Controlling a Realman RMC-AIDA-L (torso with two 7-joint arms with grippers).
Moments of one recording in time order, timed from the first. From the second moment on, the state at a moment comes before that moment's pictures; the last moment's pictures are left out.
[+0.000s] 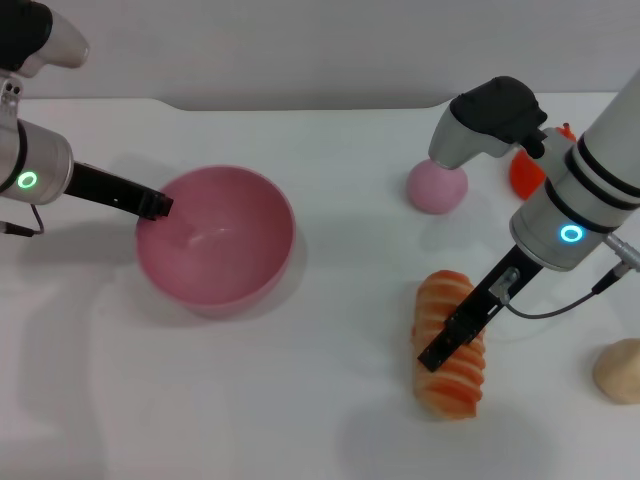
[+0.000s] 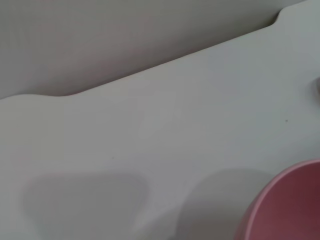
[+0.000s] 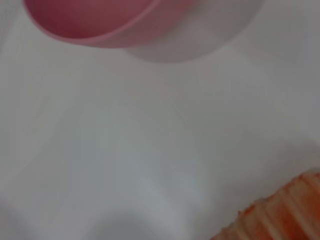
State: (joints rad) left arm -0.66 -2.06 1.03 1.00 2.56 1.24 -2.39; right arm 0.93 2.07 -1.29 -0.70 0.62 1.53 -0.65
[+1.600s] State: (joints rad) left arm -0.66 -2.06 1.04 1.00 2.56 1.23 -2.39; right arm 0.93 2.07 -1.39 -0.74 0.58 1.44 -0.66
